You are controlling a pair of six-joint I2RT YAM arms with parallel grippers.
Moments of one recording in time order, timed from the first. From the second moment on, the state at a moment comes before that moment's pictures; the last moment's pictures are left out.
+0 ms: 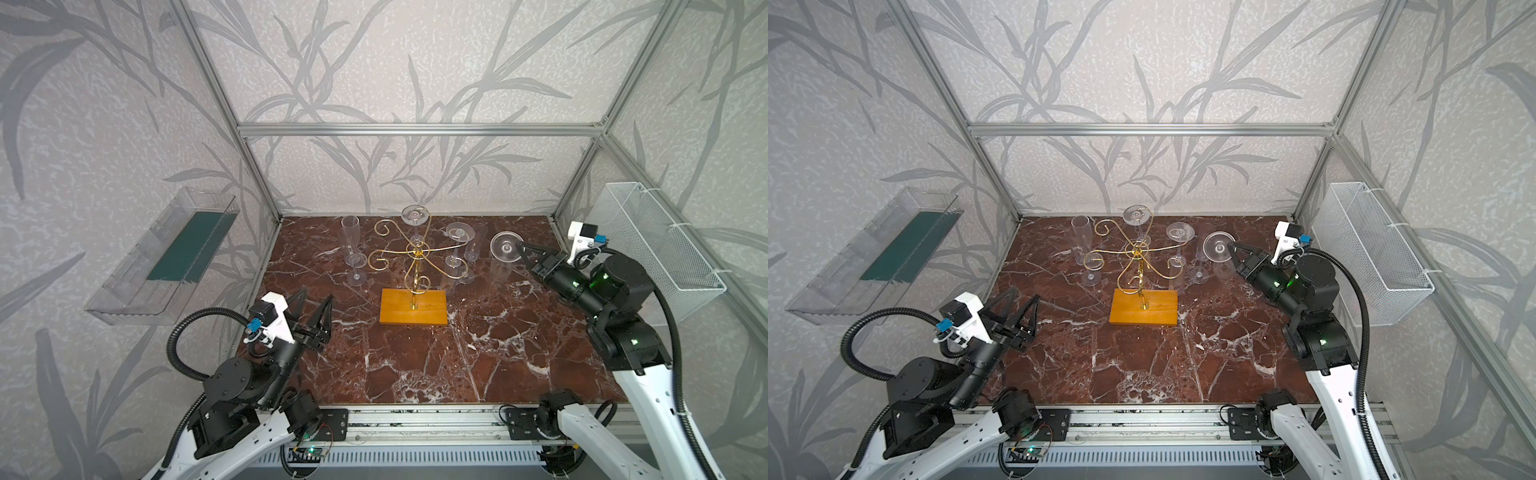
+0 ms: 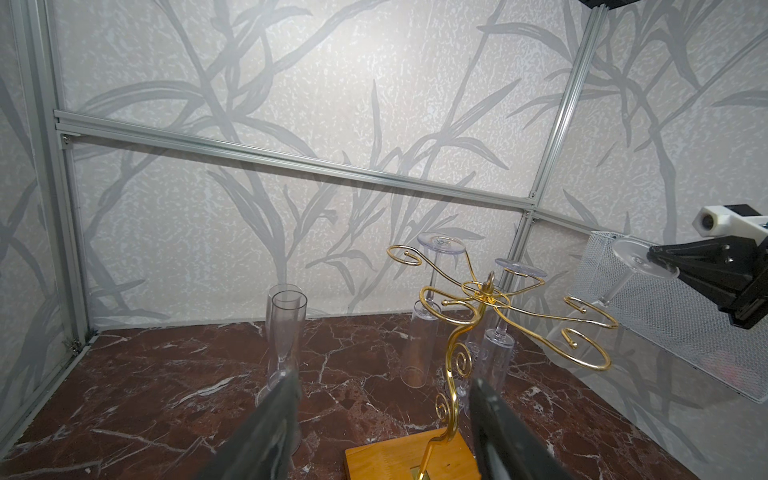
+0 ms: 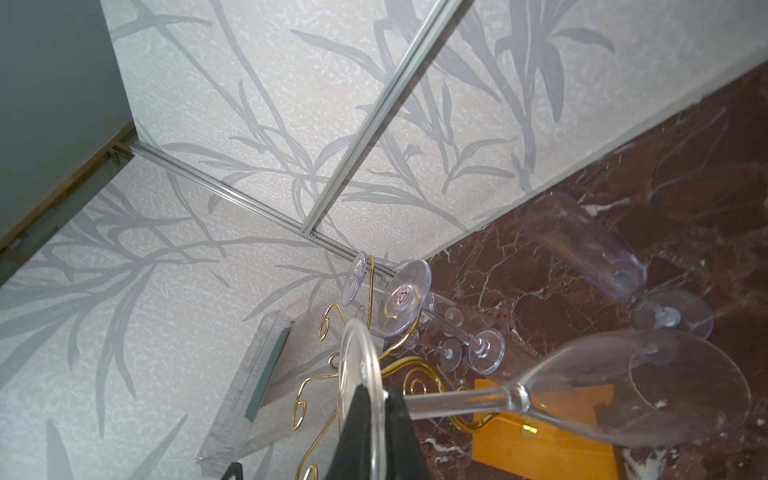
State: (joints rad) left arm -0.92 0.18 0.70 -0.34 -0.56 -0.13; right arm 0.18 0.76 1.04 -0.32 -0.40 0.92
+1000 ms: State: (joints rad) left arm -0.92 0.51 0.89 -0.32 -0.23 -0.19; right arm 0.84 0.58 0.80 -0.18 -0.13 -0.42
